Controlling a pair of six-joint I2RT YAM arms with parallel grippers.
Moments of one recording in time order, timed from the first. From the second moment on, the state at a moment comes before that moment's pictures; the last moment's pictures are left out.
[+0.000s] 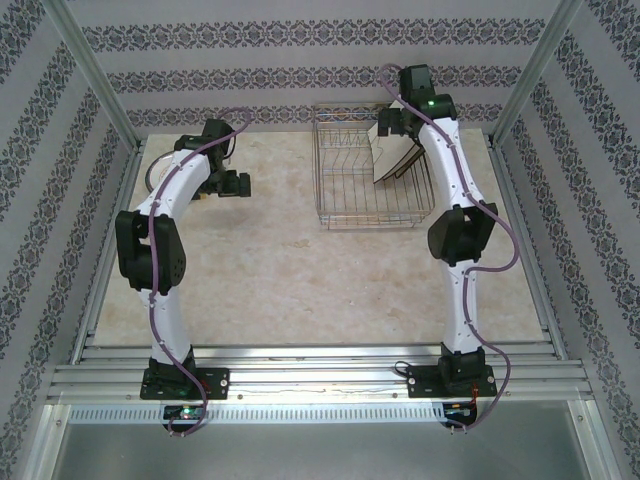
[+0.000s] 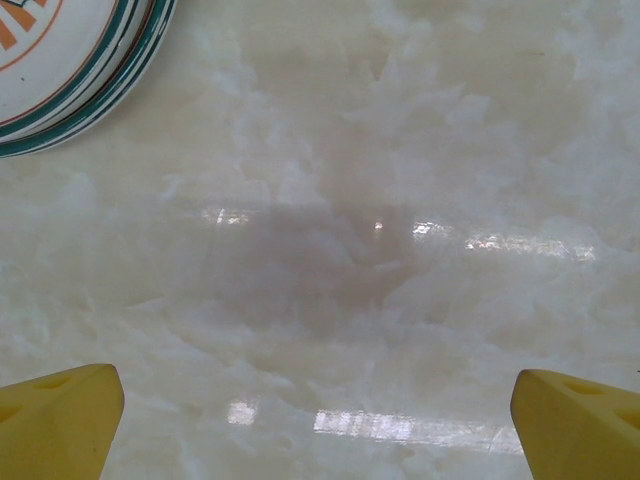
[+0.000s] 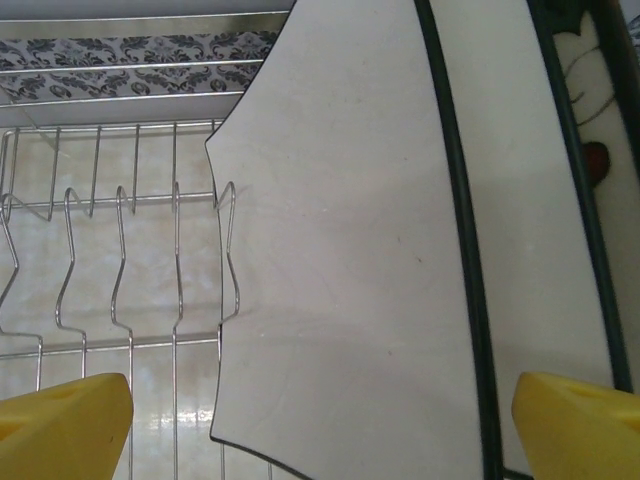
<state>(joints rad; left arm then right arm) -0.11 2.01 1.83 -1.09 -0.09 -0.24 0.16 2.37 2.62 -1.12 0.18 0.17</state>
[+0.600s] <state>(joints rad) -0.11 2.03 1.83 -1.09 -0.08 -0.24 0.15 2.48 2.74 -1.08 0.14 0.19</state>
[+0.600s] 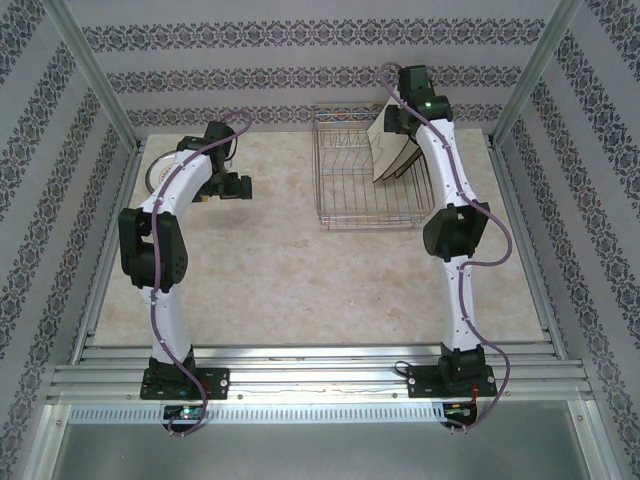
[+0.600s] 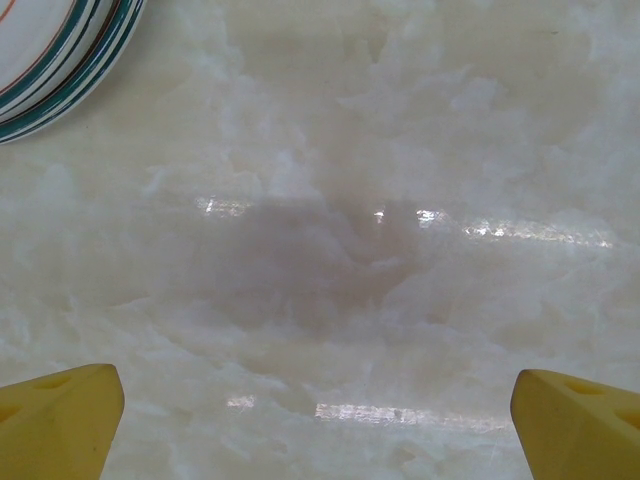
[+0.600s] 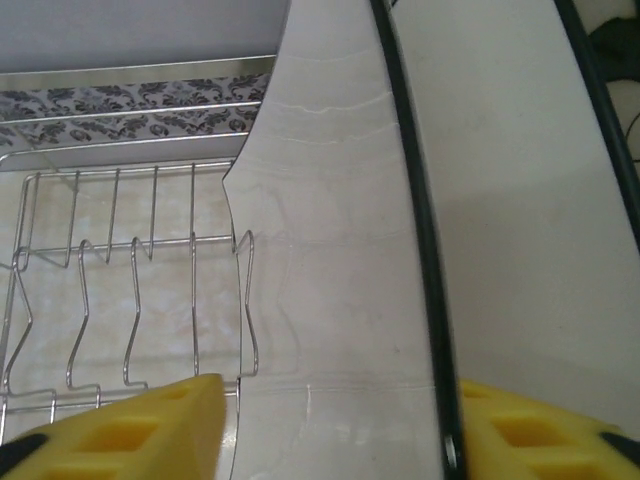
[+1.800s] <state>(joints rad) -0.11 2.02 1.75 -1.06 -0.08 -0.24 0.18 2.47 2.75 -1.10 0.20 0.24</state>
